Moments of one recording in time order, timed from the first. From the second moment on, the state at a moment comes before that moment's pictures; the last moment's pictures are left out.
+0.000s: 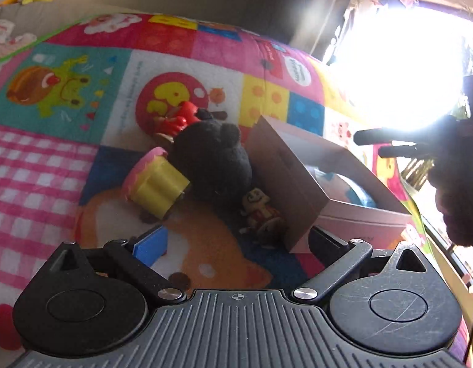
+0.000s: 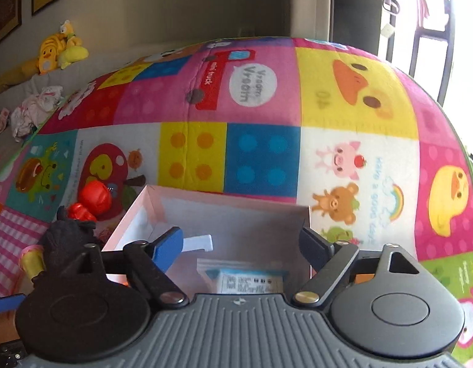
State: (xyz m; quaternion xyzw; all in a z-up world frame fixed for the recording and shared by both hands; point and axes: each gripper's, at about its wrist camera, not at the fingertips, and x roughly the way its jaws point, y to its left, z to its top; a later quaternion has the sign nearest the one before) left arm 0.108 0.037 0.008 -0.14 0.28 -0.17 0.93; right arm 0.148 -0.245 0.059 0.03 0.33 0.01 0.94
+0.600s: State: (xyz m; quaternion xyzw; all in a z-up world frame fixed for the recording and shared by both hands) left arm 0.097 0.075 0.013 -0.20 0.24 -0.04 0.95; right arm 0.323 -0.070 0.025 0.07 0.44 0.06 0.89
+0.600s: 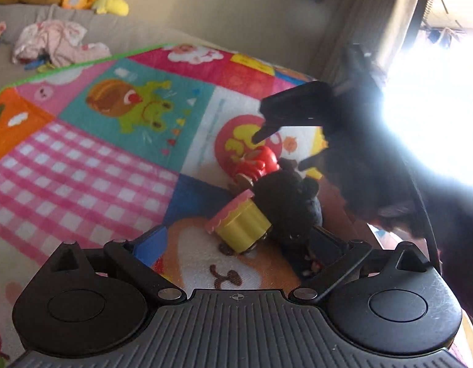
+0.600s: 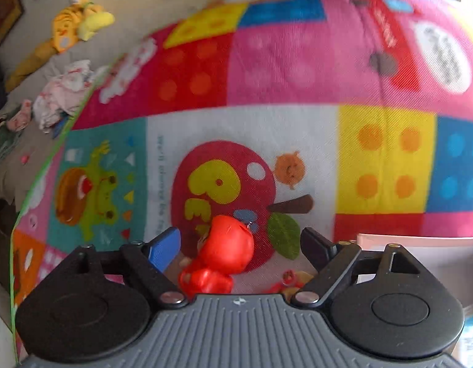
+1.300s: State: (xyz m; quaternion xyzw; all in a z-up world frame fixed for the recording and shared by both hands) left arm 0.047 0.036 0.025 -0.12 0.27 -0.09 0.95; right arm 0.095 -0.169 0.084 0.04 0.33 0.17 0.93
